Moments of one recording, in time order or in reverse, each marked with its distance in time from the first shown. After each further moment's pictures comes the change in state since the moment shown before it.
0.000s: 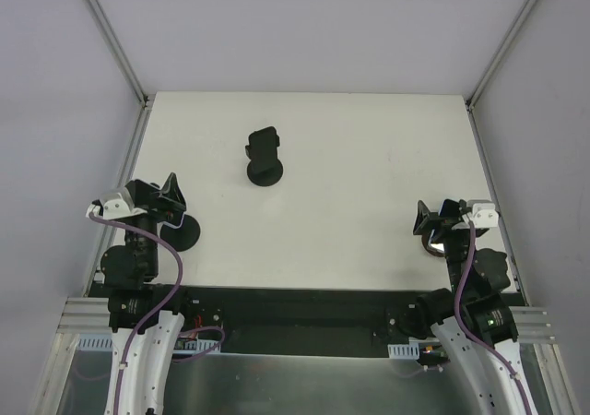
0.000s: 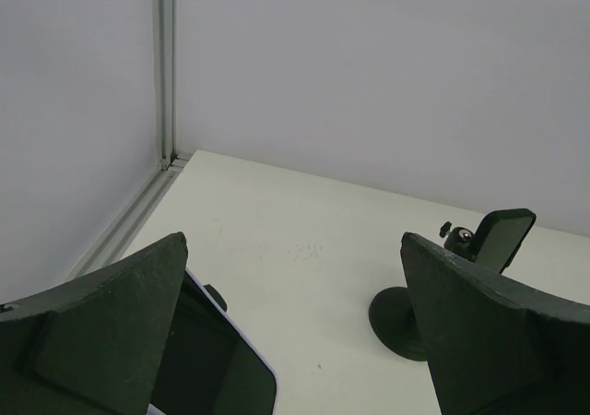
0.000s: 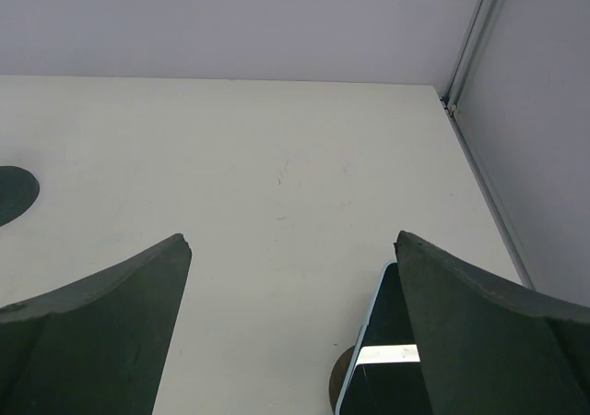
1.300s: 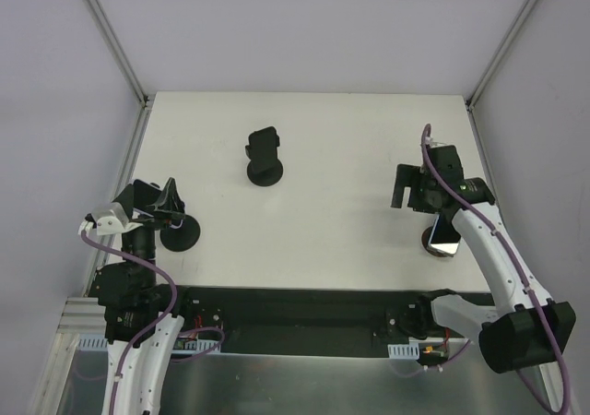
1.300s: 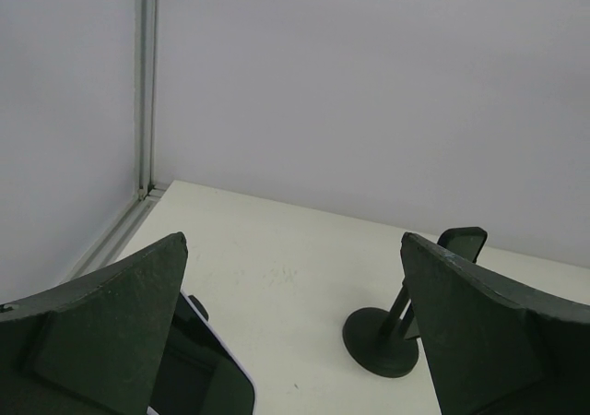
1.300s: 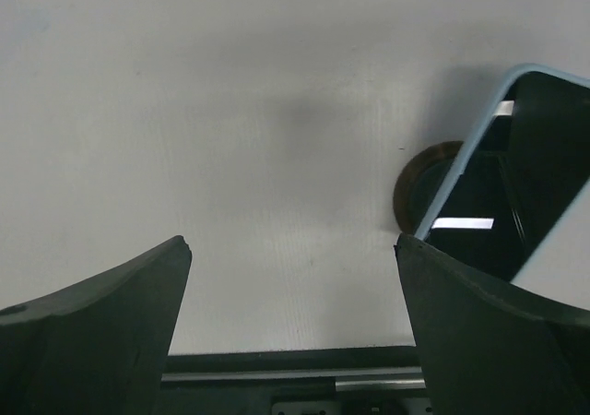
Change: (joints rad) left arm -0.072 -0.110 0.000 -0.007 -0.031 0.000; right arm -0.080 1.032 0.553 -0.540 -0.204 0.296
